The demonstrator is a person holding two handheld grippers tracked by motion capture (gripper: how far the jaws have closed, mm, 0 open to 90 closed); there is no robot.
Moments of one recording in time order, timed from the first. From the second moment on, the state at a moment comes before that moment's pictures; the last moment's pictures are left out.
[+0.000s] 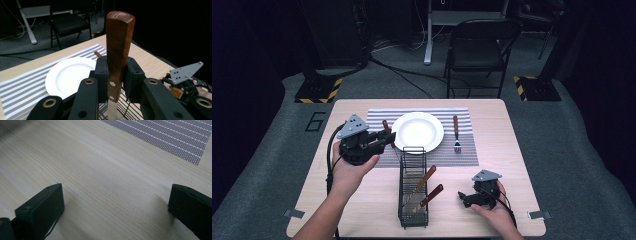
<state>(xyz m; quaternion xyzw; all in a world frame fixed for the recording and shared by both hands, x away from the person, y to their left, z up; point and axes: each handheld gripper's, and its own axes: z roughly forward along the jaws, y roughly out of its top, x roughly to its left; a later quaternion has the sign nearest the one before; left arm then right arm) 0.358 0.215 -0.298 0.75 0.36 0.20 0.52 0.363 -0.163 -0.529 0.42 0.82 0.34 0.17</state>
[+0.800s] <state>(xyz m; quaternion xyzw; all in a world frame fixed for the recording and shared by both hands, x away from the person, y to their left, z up) 0.362 0.247 -0.292 0.72 0.41 0.24 0.51 0.363 -0.163 -0.529 0.42 0.82 0.34 0.17</state>
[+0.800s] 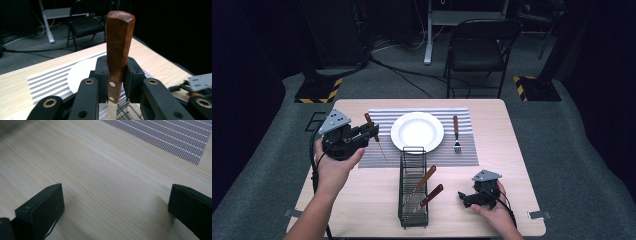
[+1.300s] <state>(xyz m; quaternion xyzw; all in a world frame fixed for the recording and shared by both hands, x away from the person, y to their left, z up) 0.391 0.260 -0.341 0.71 0.46 0.26 0.46 0.363 -0.163 -0.529 0.42 0.82 0.34 0.17</state>
